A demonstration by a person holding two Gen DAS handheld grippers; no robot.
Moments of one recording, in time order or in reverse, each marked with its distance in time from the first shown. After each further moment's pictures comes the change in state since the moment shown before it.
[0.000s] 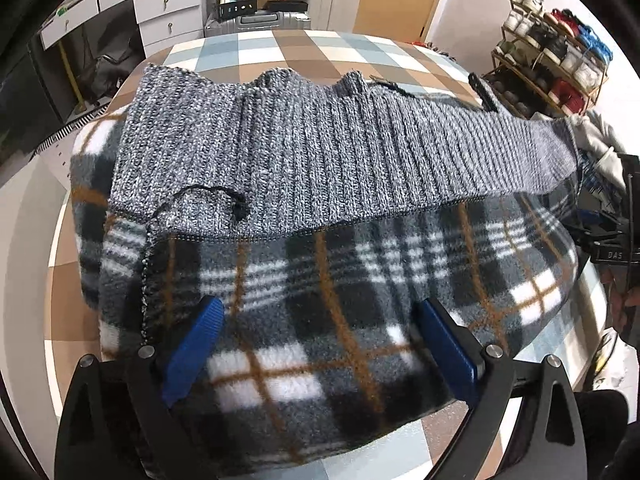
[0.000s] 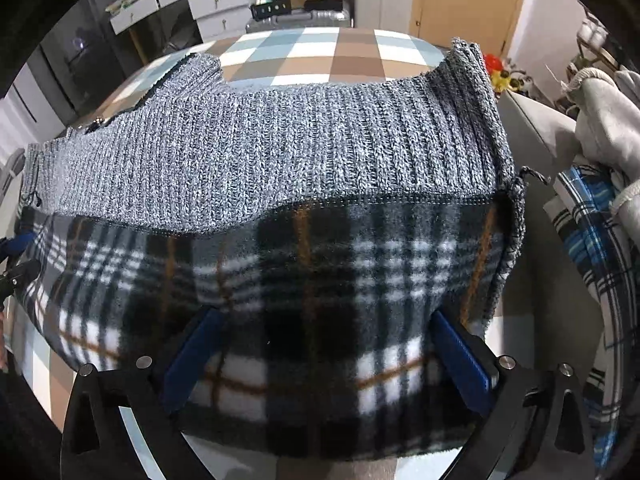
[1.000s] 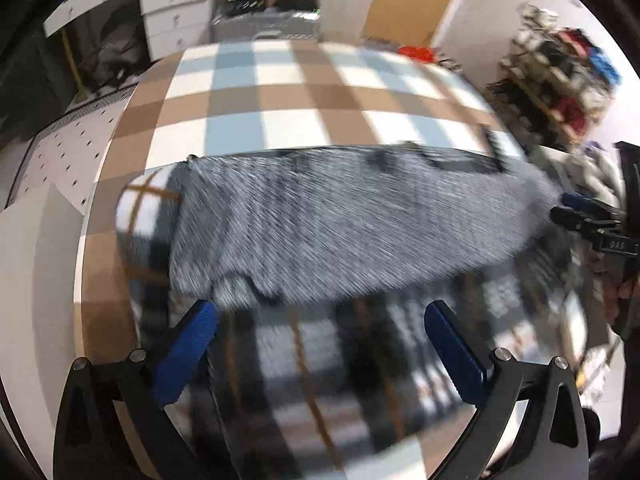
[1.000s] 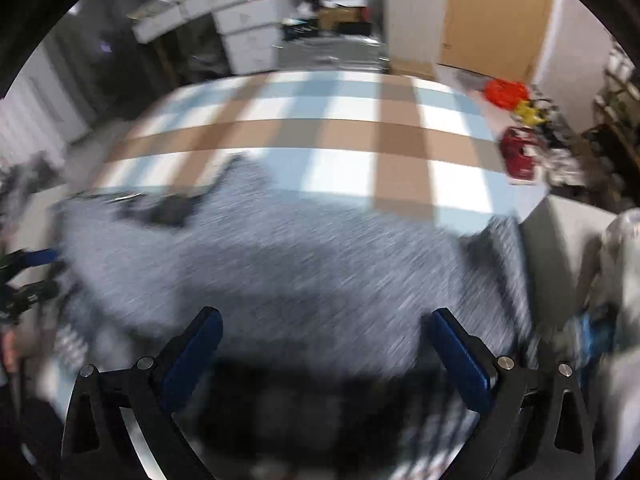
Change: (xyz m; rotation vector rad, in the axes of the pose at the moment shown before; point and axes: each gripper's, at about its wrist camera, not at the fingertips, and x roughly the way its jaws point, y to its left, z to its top) left arm -0.028 0.014 0.024 -0.009 0.026 -0.032; right arm -0.031 0.019 0.055 -0.076 -0.077 0.117
